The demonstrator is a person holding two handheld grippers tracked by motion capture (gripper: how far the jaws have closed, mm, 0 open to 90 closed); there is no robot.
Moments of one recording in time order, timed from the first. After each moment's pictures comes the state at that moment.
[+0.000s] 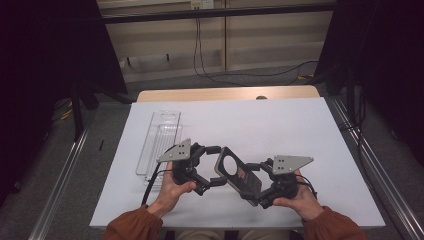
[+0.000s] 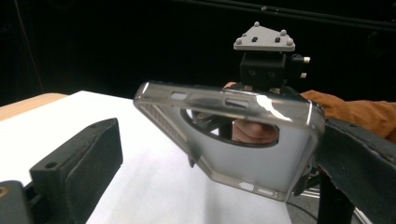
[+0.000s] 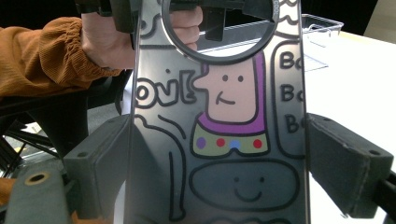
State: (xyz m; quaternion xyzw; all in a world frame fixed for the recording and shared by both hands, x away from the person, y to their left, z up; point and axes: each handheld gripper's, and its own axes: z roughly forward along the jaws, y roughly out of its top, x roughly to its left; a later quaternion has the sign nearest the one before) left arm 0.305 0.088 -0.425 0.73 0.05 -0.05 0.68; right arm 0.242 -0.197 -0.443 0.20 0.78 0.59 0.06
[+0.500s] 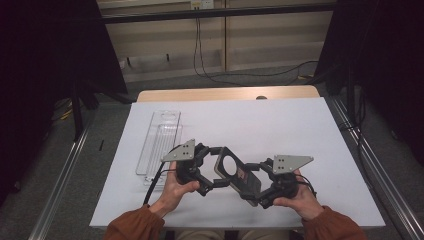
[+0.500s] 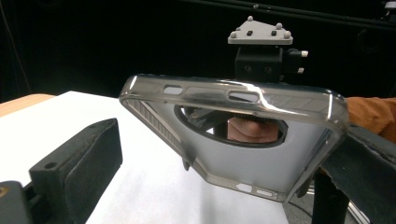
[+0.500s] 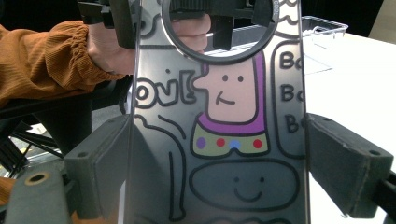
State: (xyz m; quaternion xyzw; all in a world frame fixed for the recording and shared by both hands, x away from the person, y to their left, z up) left arm 0.308 0.080 -0.426 0.73 0.04 -0.05 0.68; right arm 0.243 -0.197 -0.442 0.19 0.78 0.60 0.05
